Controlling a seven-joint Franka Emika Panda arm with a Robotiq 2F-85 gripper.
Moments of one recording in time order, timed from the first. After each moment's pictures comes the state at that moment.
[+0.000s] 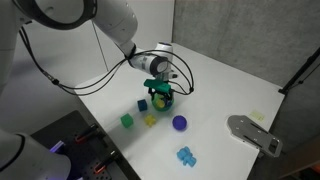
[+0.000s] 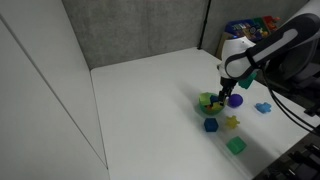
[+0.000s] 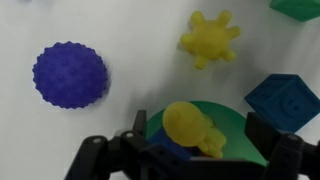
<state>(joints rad) 0.01 0.66 -0.03 -1.93 -0.13 2.38 -0.24</state>
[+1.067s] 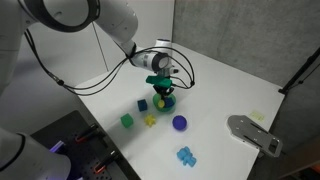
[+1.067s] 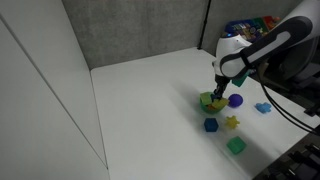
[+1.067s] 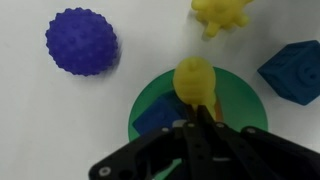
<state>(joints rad) 0.04 0.69 -0.04 -1.85 -0.18 2.40 -0.17</state>
